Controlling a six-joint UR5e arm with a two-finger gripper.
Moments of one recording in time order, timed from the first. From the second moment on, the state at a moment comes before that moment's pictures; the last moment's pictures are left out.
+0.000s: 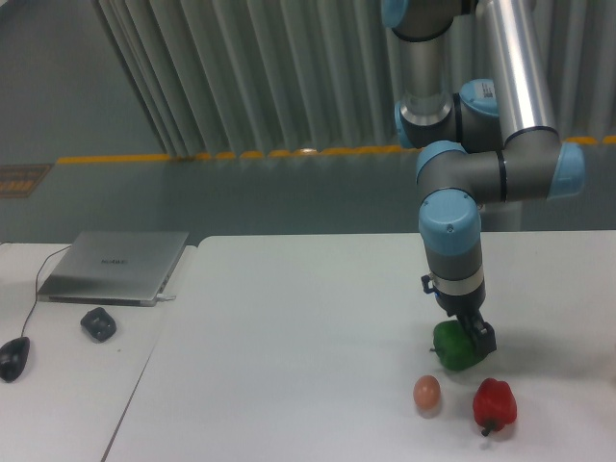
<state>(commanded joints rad) 2.22 -1.97 -1.52 -1.31 1.64 1.16</state>
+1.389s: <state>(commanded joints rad) 2.26 -1.93 -1.46 -1.21 1.63 1.20</state>
